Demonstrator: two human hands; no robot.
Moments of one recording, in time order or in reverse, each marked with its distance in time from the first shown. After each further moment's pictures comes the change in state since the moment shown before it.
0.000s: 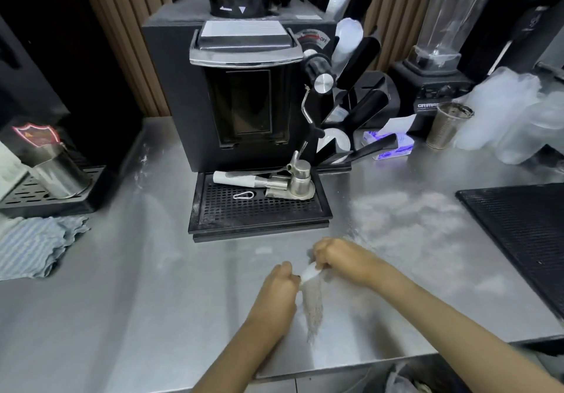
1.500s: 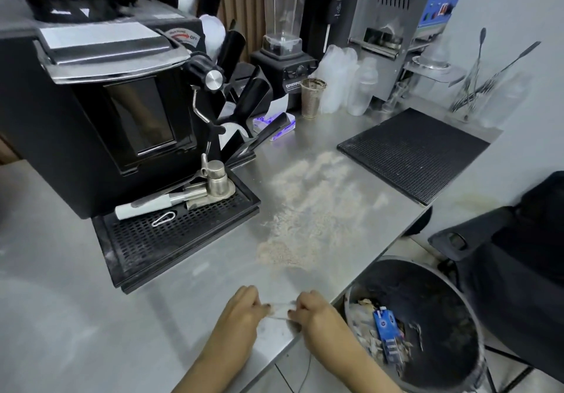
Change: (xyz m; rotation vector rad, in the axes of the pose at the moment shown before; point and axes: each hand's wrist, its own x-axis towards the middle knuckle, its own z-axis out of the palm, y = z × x) left_hand -0.033 -0.029 -0.023 -0.578 -0.453 0.028; right_hand -0.092 -0.152 0.085 0.032 0.297 0.668
